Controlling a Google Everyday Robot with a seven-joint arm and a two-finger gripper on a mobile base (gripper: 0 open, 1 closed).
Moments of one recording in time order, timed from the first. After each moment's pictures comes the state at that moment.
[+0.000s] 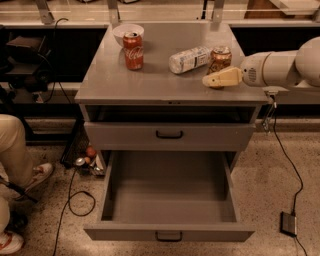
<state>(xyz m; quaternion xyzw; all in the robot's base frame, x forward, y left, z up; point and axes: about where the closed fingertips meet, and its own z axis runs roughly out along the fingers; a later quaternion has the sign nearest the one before) 0.709 -0.206 0.887 -0.27 0.80 0.16 0.51</state>
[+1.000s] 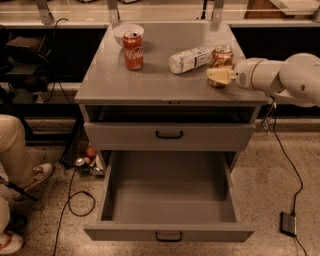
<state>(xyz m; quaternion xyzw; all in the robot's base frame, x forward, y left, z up) 0.749 -0.208 0.868 -0.23 0.78 0.14 0.56</state>
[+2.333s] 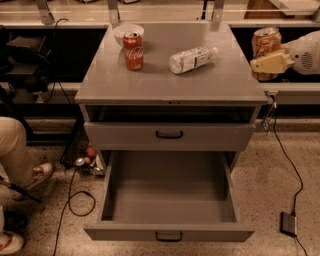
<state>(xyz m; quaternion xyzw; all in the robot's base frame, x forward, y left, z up) 0.653 -0.291 0.953 -0.30 0.81 0.07 0.50</state>
